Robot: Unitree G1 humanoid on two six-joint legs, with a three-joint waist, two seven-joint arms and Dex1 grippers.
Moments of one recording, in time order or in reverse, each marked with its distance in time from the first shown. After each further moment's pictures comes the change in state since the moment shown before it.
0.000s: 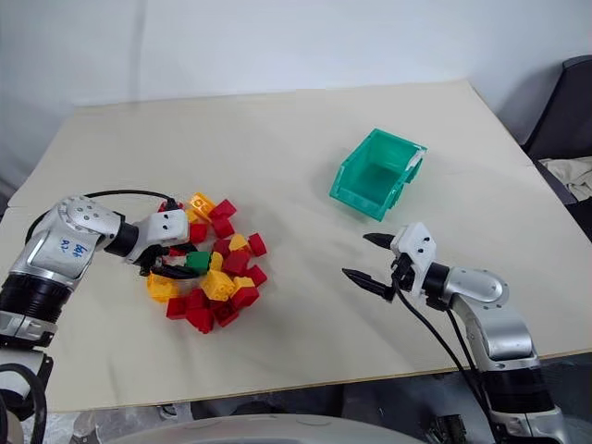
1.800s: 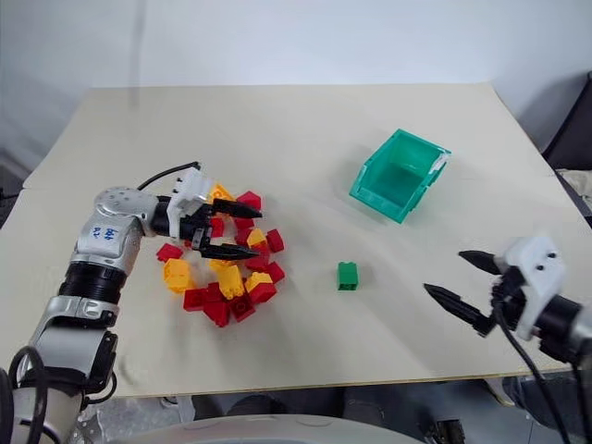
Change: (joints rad) left arm -0.049 -0.311 0.257 0.055 -0.436 -0.107 -0.143; right arm 0.390 -0.266 -0.487 -0.533 0.365 0.551 -0.232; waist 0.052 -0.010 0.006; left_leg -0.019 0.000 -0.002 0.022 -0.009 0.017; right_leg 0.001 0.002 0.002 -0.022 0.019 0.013
